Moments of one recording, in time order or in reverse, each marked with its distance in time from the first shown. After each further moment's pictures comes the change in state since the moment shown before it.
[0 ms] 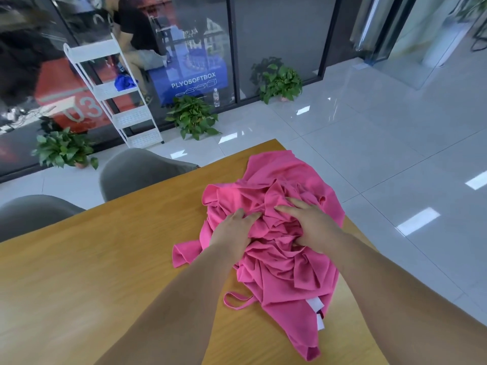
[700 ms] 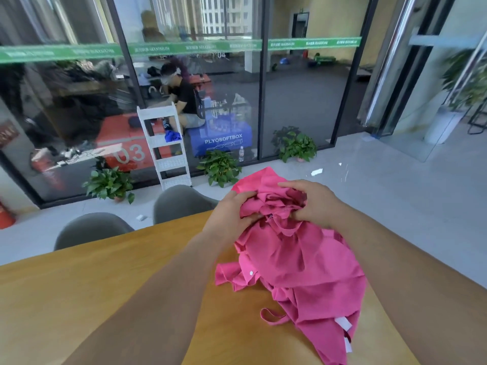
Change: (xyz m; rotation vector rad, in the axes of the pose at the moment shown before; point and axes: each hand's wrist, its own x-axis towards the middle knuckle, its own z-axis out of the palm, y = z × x) left_hand -0.114 -0.057 -0.147 -0.365 0.508 0.090; right_hand -0.035 -0.174 -0.138 0.299 0.271 -0.173
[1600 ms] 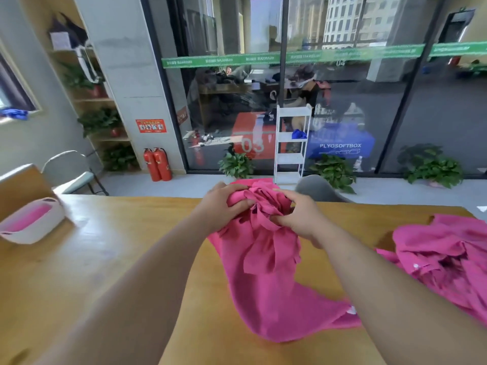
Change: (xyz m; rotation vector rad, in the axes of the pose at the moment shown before) left_hand -0.373 -0.189 -0.346 0.150 0.242 -0.397; right_hand -0.068 -0.407 0.323 0.480 -0.272 -0.139
